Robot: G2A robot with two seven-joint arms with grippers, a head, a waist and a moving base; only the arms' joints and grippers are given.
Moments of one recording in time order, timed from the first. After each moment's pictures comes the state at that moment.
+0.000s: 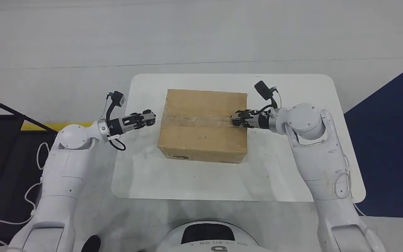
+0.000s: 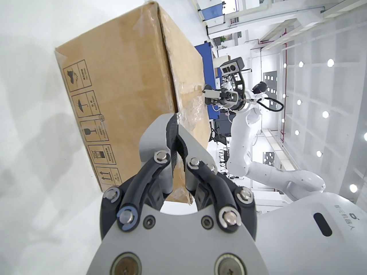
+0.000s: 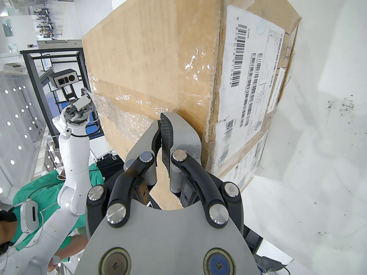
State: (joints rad) left arm 1.13 -1.09 -1.42 -1.10 -0.26 -0.44 -1.19; right arm -1.16 -1.24 1.36 -1.61 -0.38 0.39 1.17
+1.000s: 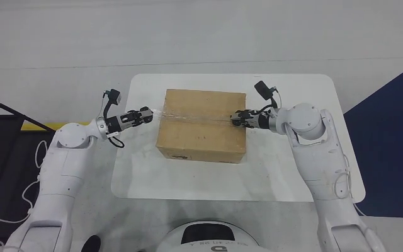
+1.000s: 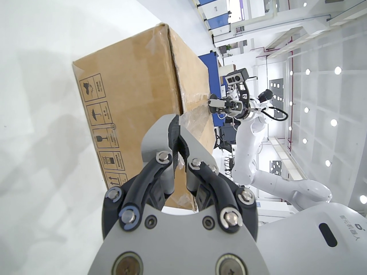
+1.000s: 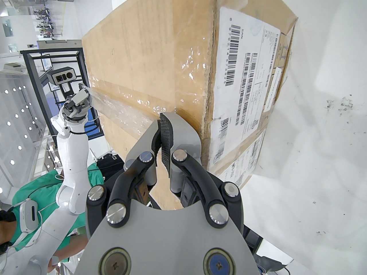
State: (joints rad) left arm 1.11 -1.07 -1.40 -1.09 -0.23 -0.42 -1.12; right arm -1.16 -1.24 1.36 -1.61 -0.38 0.39 1.17
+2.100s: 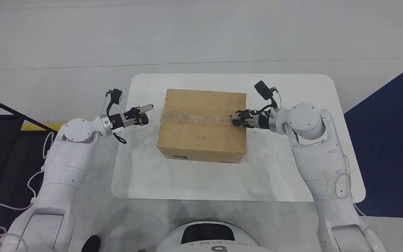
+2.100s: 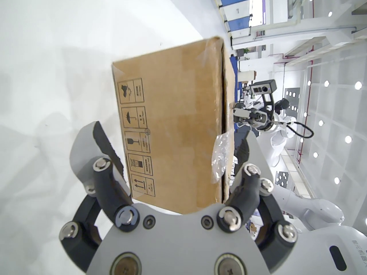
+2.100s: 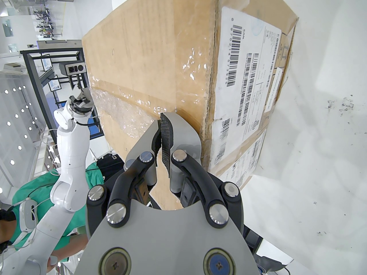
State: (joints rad) left arm 1.00 -1.08 -1.31 -0.93 -0.20 -0.44 -1.04; right arm -1.16 -1.24 1.36 -1.61 -0.38 0.39 1.17
